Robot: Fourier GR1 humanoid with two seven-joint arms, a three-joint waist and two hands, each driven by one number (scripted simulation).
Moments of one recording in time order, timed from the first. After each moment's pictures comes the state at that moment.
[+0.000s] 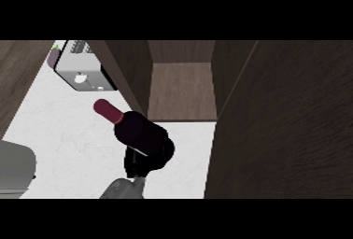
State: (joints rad) left arm -0.21 0.00 -0.46 -1.05 0.78 0.25 -0.60; right arm -0.08 -0.06 0.03 -2.42 -0.16 0.16 0.57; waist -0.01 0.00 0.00
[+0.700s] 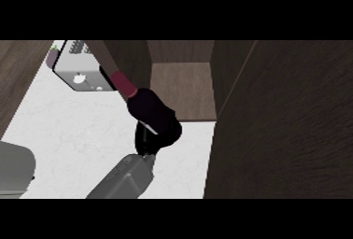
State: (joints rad) left arm -0.47 0.00 -0.53 -0.81 0.97 0.29 -0.72; right arm -0.07 -0.06 0.00 -2.39 -0.20 0.18 0.53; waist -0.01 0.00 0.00
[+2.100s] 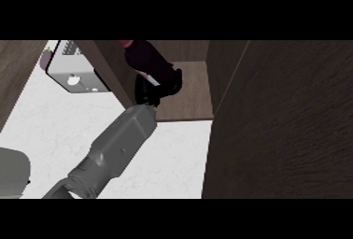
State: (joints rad) left arm -0.96 0.00 -0.41 -0.34 1.15 0.26 -0.68; right arm -0.05 -0.03 0.05 -2.36 -0.19 0.19 0.46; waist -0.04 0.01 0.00
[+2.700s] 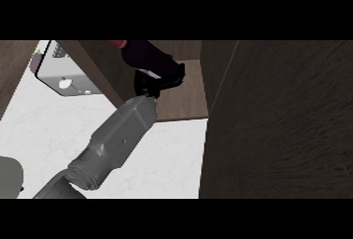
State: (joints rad) left arm -1.05 0.01 -0.41 -0.26 1.21 0.29 -0.65; right arm -0.08 -0.03 0.08 -2.33 -0.19 0.20 0.45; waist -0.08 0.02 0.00
